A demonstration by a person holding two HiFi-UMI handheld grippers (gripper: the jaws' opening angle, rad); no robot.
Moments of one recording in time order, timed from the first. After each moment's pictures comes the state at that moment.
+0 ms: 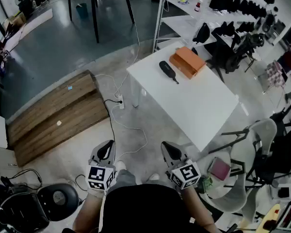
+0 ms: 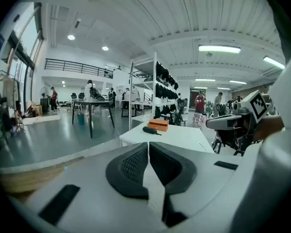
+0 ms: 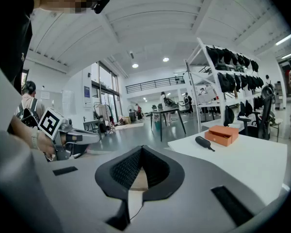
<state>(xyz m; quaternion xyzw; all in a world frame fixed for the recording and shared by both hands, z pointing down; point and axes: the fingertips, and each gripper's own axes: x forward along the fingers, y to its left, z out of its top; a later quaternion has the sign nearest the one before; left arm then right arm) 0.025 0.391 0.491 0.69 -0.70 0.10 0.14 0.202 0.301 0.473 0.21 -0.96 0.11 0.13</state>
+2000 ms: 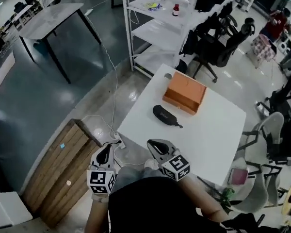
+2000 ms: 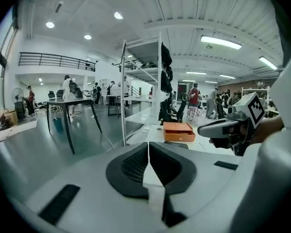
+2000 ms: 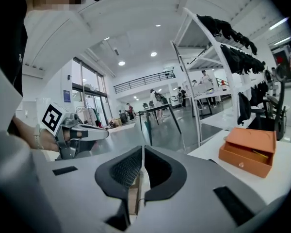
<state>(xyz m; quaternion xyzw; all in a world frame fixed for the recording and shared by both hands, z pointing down) -0.204 -0.025 0.514 0.75 -0.63 0.16 0.15 -0.056 -0.068 0.523 0.24 -0.95 0.17 0.12</state>
